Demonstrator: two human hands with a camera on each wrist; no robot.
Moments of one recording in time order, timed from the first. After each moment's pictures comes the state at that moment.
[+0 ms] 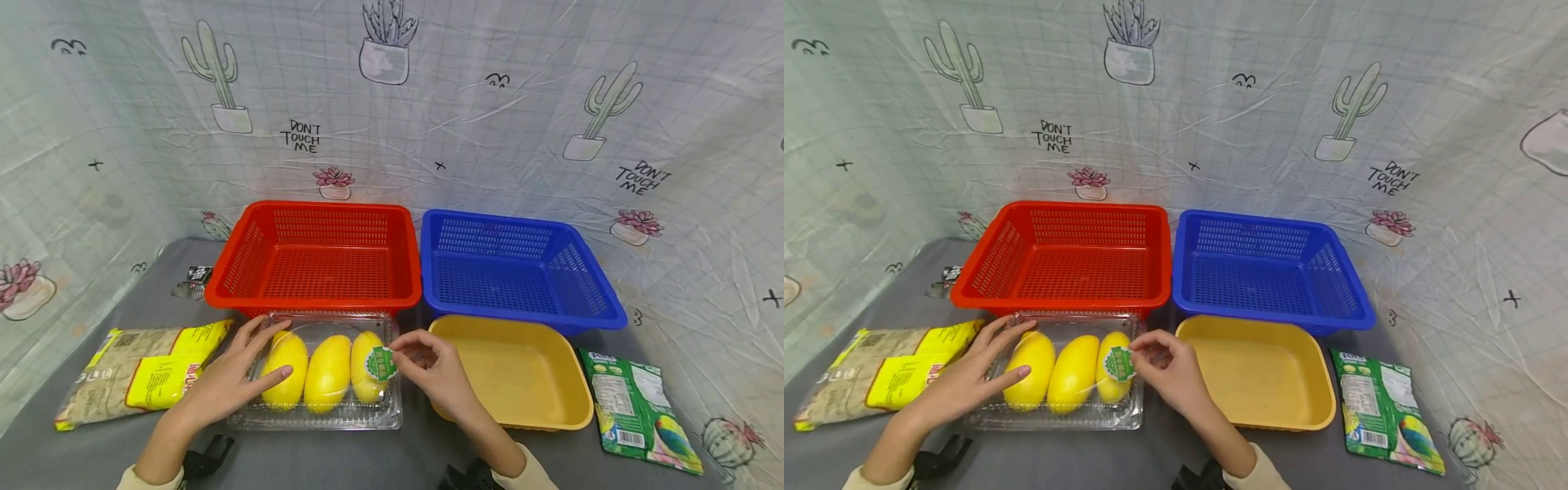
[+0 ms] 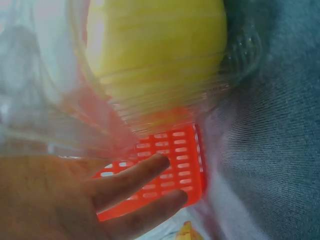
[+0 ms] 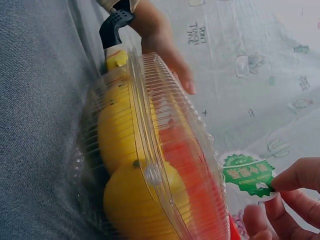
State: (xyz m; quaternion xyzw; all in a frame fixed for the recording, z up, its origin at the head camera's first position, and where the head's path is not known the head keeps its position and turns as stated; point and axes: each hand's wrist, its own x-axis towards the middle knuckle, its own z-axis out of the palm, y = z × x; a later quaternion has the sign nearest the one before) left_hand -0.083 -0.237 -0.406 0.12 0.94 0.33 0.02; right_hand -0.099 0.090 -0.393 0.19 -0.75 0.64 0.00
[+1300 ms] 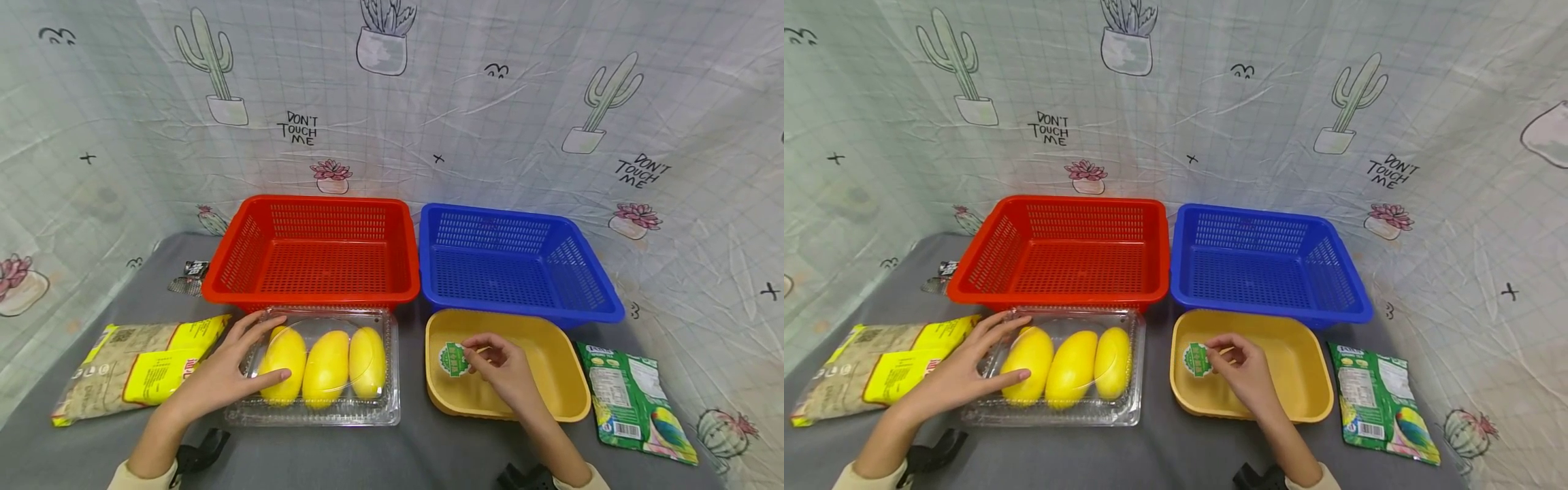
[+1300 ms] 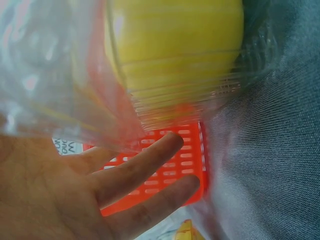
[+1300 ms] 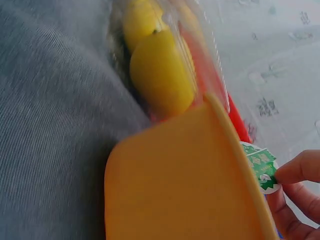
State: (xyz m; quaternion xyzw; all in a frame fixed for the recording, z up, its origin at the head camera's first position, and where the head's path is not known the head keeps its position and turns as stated) left_hand -0.084 -0.242 -0.409 0.13 0.93 0.35 0.02; right_hand -0.098 0.180 -0.411 0.04 -0.81 0.59 0.02
